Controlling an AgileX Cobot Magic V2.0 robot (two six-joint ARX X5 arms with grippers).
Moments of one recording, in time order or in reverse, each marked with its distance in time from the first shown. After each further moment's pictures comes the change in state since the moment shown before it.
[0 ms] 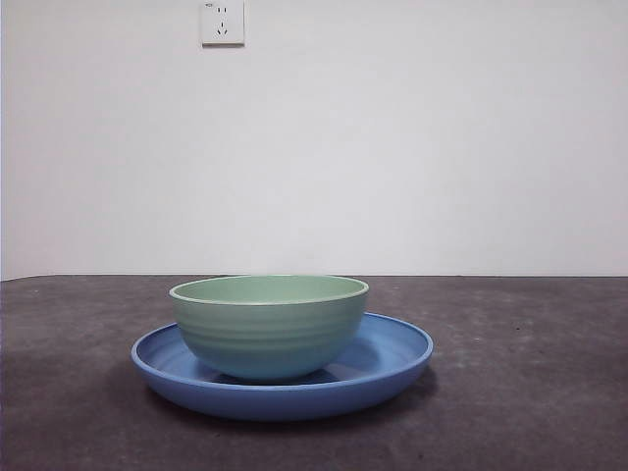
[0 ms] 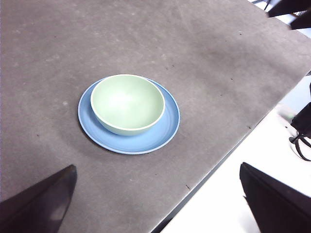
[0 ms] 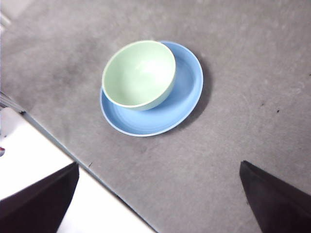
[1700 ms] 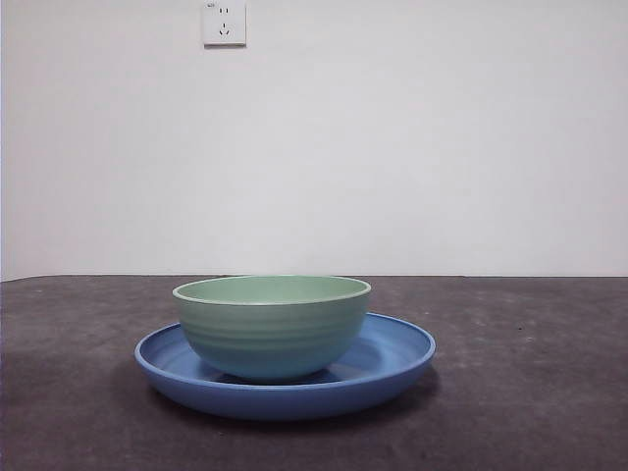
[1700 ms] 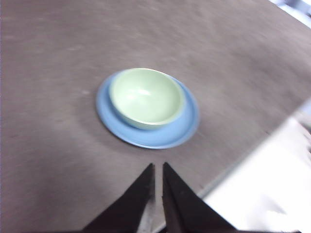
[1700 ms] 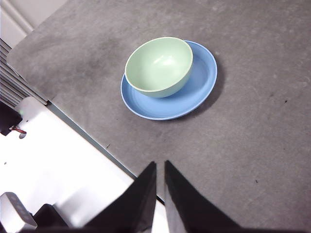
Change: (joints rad) left arm 0.136 -0.007 0.000 -0.031 -0.002 -0.012; right arm 0.000 -0.208 0.000 -0.141 -0.026 -0.006
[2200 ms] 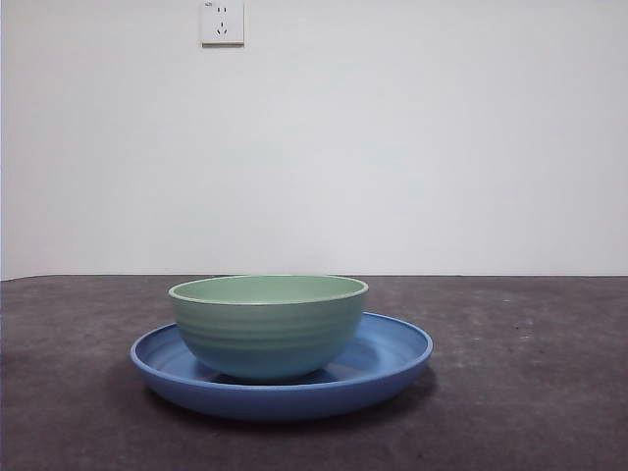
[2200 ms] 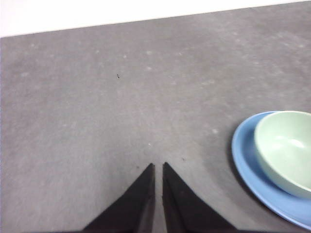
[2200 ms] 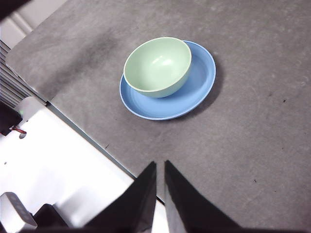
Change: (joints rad) left arm 0.462 -0.047 -0.455 0.572 -0.023 0.217; right arm 0.000 0.000 0.000 0.000 0.000 0.000
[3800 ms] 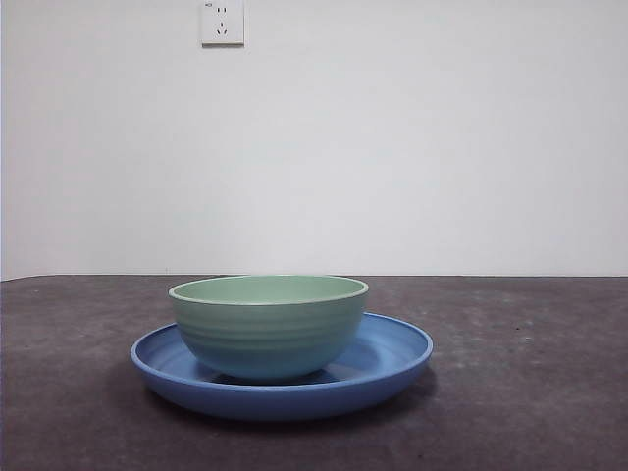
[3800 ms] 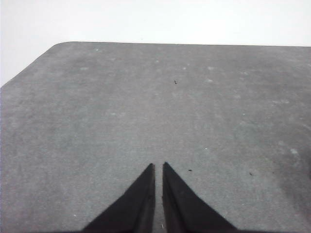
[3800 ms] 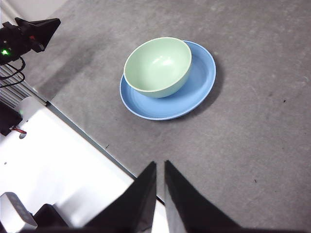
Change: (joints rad) left arm 0.109 -0.281 -0.467 0.364 -0.103 -0.101; right arm 0.000 0.000 0.000 0.000 0.000 0.000
